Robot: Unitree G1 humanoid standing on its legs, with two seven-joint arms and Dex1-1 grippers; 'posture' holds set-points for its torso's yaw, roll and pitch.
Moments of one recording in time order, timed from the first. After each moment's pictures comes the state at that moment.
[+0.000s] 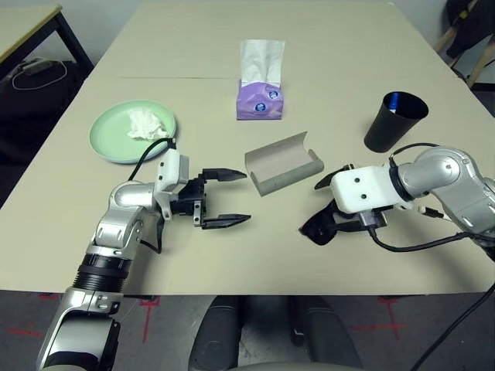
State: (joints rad) left arm -0.41 0.55 -0.06 0.09 -0.42 0.03 -1.34; right arm -0.64 -0.92 0.43 -0.20 -0.08 0.11 1.34
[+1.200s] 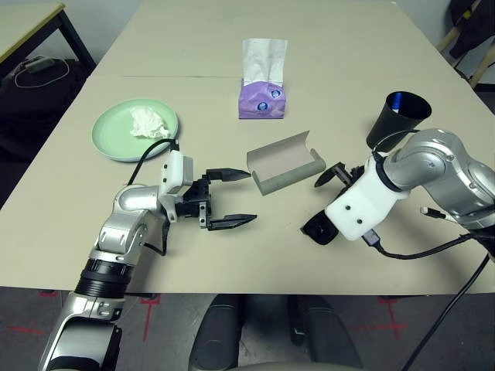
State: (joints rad) left arm -0.38 0.55 -0.07 0.06 -0.42 0.04 -1.30; right arm -0.74 -0.87 0.46 -0.19 -0.34 -0.13 1.47
